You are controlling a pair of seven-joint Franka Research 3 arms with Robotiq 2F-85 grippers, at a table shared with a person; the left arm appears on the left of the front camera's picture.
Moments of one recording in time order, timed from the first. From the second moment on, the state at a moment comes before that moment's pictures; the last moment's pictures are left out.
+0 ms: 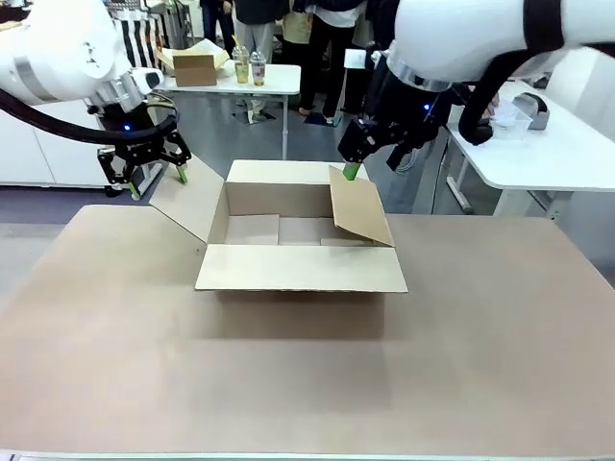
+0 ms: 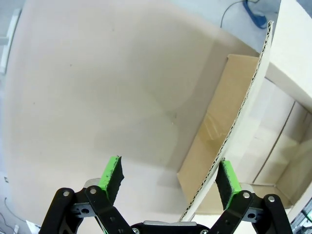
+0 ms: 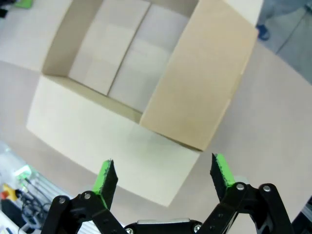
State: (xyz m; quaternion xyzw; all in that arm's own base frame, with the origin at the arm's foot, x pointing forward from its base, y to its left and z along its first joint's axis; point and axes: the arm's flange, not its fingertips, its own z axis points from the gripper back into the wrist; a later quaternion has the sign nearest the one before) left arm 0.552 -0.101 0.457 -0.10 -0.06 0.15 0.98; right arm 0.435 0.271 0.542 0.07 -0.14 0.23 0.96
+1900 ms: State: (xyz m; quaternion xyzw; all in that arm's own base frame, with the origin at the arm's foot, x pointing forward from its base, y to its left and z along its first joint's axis) left arm 0.552 -0.101 0.458 -0.10 -0.06 0.15 0.98; right arm 0.551 0.350 0.467 -0.20 -0.11 -0.01 0.97
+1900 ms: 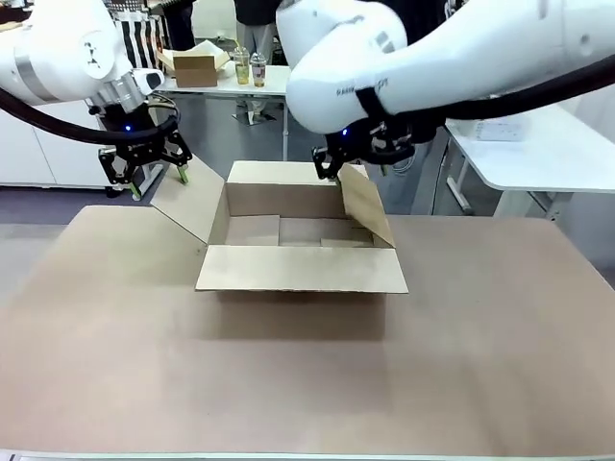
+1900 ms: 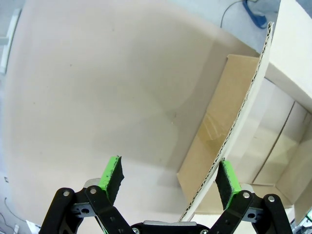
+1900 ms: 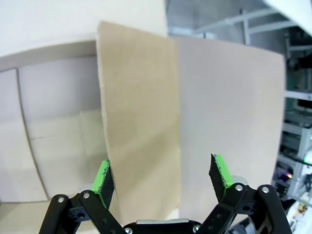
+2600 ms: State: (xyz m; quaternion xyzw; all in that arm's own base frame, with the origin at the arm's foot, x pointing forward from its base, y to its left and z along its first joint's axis) left arm 0.552 -0.101 0.458 -0.10 -0.06 0.15 0.98; right arm 0.529 0.286 0.477 -0.22 -0.09 -0.06 0.97
